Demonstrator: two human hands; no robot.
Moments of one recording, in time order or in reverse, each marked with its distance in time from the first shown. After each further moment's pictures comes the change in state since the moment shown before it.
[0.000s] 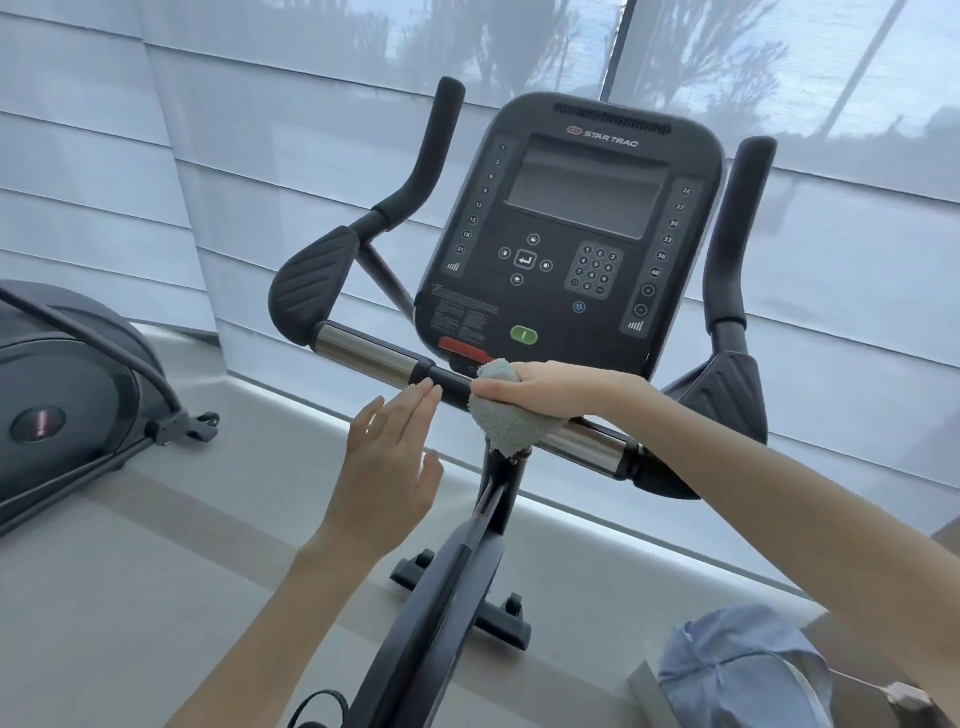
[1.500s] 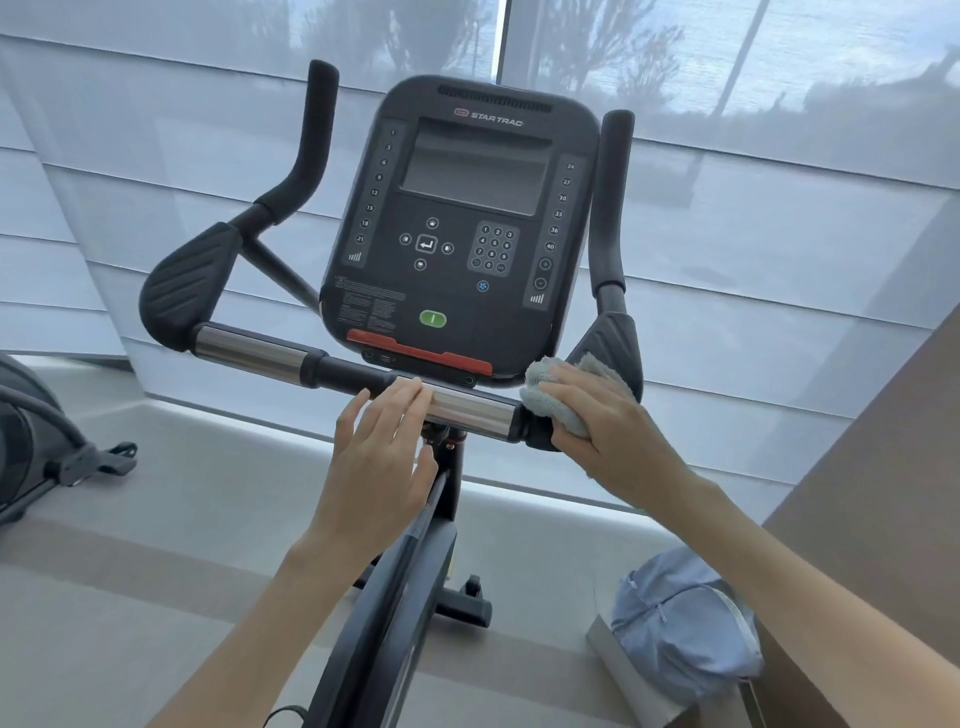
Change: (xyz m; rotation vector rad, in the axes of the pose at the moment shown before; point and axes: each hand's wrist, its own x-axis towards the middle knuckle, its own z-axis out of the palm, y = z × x) left_hand 0.009 0.070 0.021 0.070 -0.009 0.149; right_hand -0.152 0.083 0.048 -0.189 0.832 -0.238
